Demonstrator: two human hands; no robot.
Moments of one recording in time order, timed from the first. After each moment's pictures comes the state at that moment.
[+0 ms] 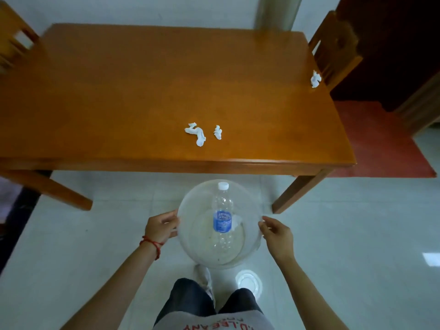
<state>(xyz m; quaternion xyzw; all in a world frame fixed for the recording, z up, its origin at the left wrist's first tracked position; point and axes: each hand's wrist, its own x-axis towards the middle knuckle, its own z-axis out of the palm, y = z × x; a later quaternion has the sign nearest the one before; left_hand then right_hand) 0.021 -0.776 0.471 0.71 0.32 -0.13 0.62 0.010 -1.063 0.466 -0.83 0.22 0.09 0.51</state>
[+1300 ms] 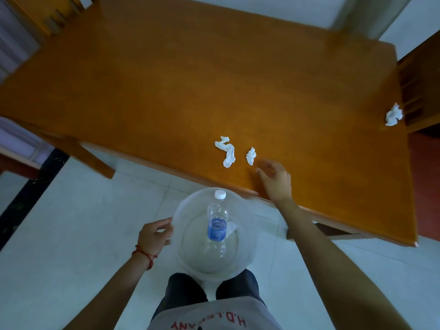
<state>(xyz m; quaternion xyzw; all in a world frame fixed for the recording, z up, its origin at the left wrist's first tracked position) 0.067 -0.750 0.441 0.71 0.42 -0.05 0.57 0.283 -0.993 0.482 -0.90 -0.02 0.10 0.43</state>
